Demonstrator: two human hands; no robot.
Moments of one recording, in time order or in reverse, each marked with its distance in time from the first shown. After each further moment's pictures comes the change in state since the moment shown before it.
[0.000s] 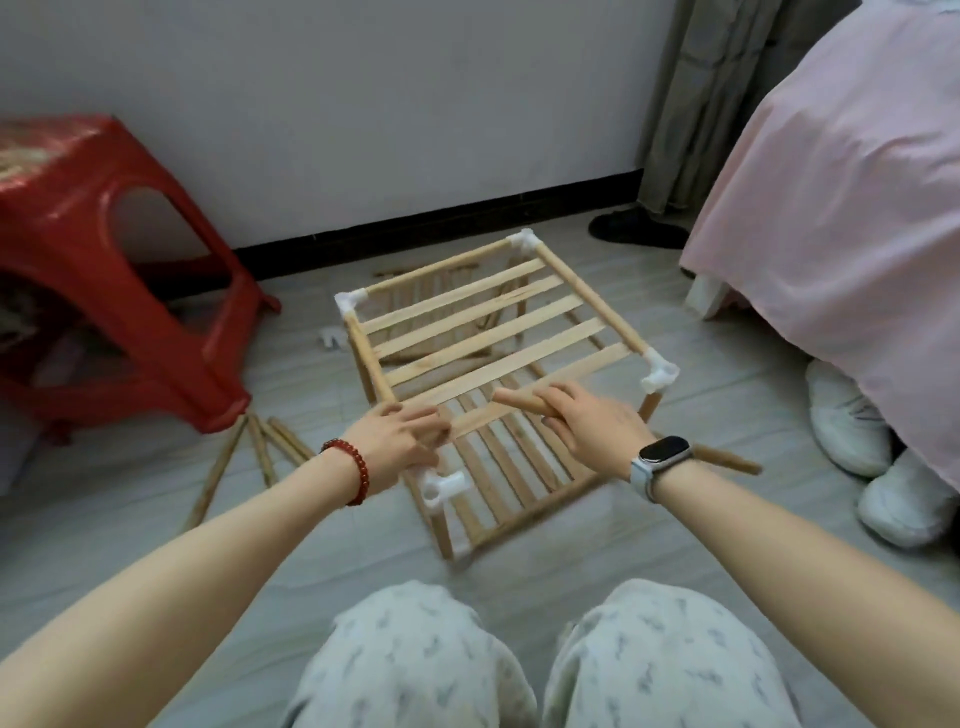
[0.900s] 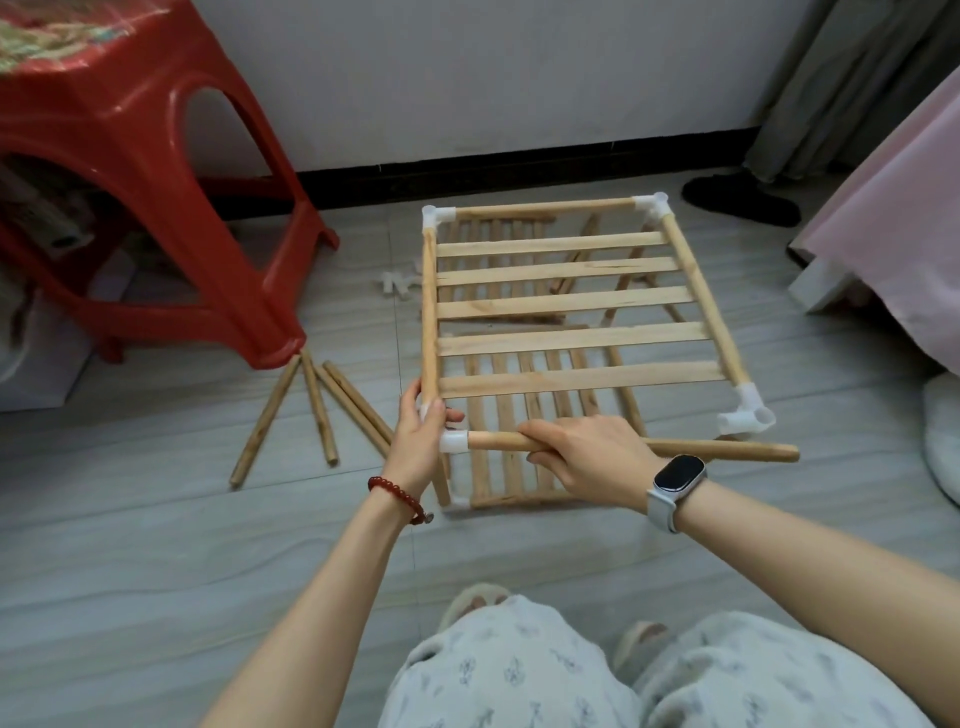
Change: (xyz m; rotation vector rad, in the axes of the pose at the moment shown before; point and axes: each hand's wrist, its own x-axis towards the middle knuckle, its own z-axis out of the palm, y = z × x) left_hand -0.024 -0.018 0.065 -1.710 0.656 -0.847; right_hand 0.057 -0.095 0.051 -0.137 -0.161 -0.299
